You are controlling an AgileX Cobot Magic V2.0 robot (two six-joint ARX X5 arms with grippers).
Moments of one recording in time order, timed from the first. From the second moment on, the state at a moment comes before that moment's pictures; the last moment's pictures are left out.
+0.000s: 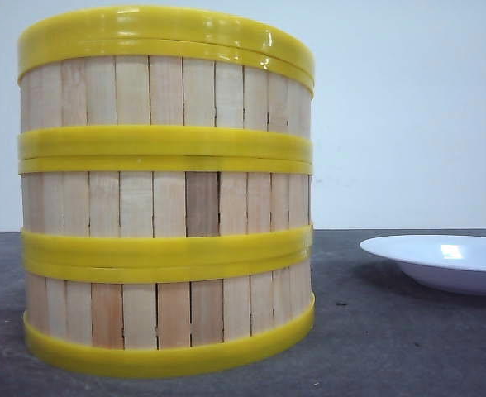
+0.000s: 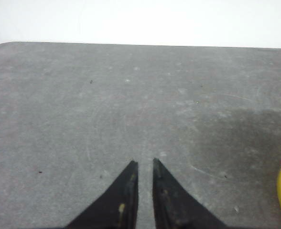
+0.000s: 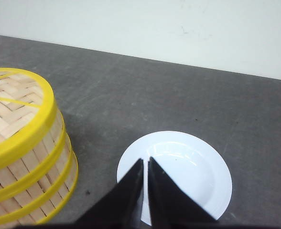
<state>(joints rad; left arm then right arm) -0.01 0.01 0.03 -0.18 -0.02 -0.01 0.92 0.43 0.99 -0.93 0.57 0.27</state>
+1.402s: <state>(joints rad) -0.01 0.01 0.03 -0.18 -0.02 -0.01 0.35 0.42 0.90 -0.64 0.30 -0.05</state>
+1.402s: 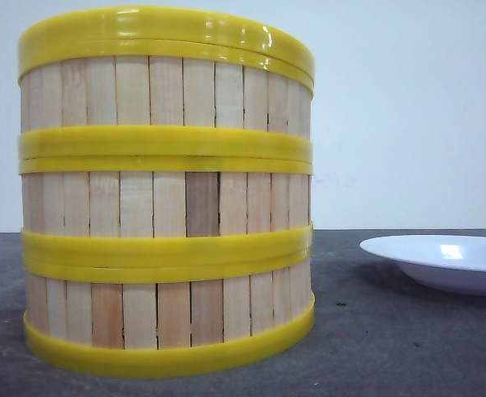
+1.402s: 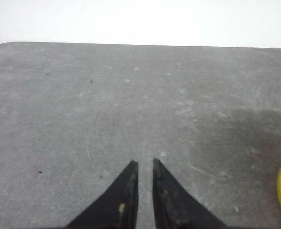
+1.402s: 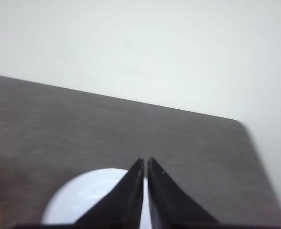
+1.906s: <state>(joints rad) -0.01 0.01 0.03 -0.18 -0.02 -0.01 0.01 0.16 0.32 -0.28 0.08 -0.01</state>
